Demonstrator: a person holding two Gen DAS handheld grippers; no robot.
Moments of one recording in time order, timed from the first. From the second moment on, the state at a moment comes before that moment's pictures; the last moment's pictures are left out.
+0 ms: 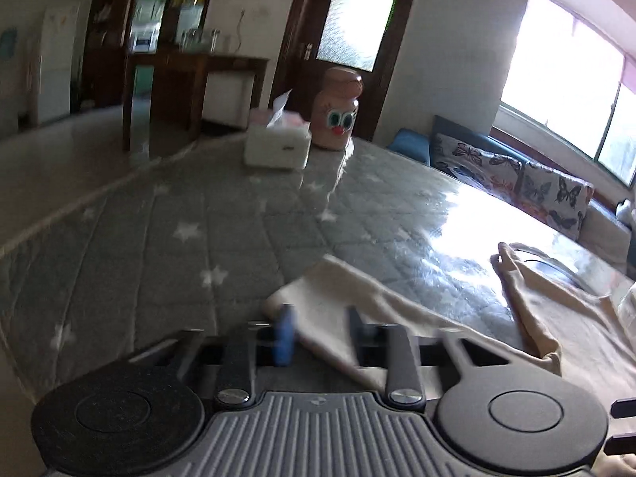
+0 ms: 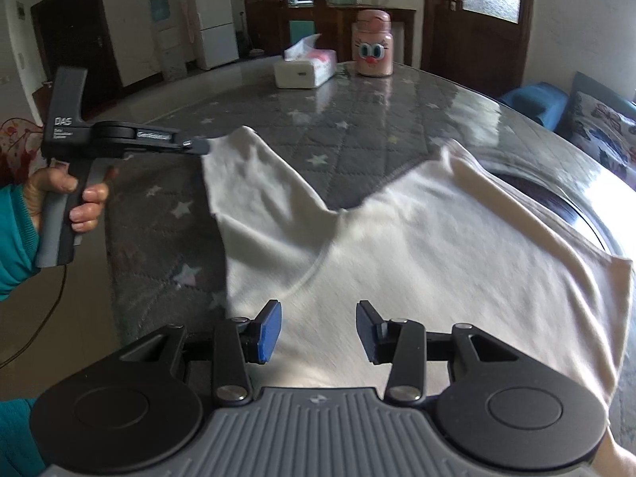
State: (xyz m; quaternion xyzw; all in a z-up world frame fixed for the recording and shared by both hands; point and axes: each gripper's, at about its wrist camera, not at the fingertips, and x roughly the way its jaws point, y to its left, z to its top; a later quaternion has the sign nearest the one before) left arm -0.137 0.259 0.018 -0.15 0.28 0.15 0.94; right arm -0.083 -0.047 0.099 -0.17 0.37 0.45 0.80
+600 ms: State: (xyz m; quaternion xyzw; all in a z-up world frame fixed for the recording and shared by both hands) left arm -0.118 0.264 0.006 -0.07 0.30 0.22 0.92; right arm -0.092 0.021 0.080 -0.19 0.36 0.53 0.75
